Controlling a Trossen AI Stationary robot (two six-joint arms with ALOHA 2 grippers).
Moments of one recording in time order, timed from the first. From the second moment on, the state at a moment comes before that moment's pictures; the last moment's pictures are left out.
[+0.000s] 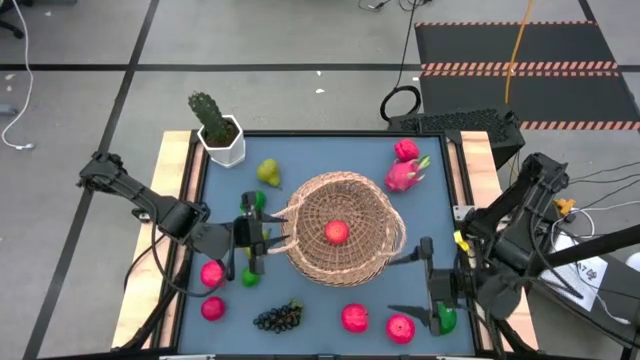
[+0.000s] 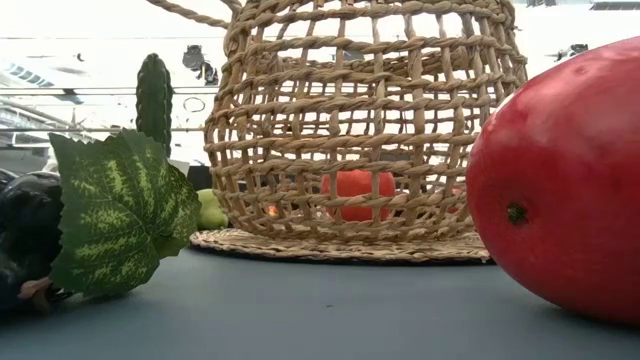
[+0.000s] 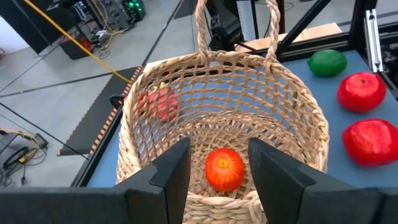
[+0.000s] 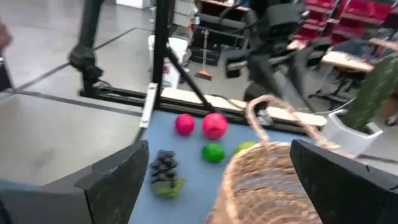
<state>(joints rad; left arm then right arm) -0.52 1.22 1.13 -0.39 -0.68 -0.03 0.93 1.30 1.23 -0.29 0.86 0.15</state>
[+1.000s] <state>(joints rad) -0.53 1.22 1.13 -0.34 -0.67 -0.05 0.95 1.57 1.23 -0.45 0.65 0.77</state>
